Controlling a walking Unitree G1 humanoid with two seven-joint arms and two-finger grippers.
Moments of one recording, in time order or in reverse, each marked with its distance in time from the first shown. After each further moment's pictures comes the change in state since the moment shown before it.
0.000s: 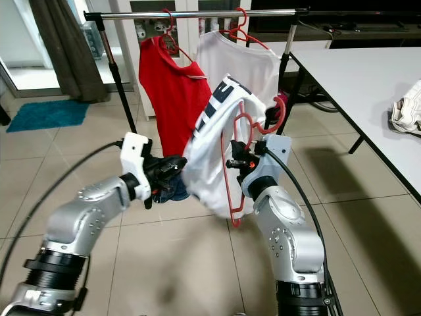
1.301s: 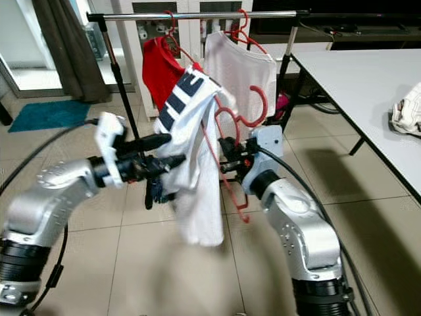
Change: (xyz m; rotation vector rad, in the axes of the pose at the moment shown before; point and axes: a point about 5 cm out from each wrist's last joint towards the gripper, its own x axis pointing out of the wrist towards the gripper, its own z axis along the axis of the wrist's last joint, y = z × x) left arm -0.026 0.003 0.040 0.369 -0.091 -0.269; right arm -0.005 0.012 0.016 -0.143 0.041 0.201
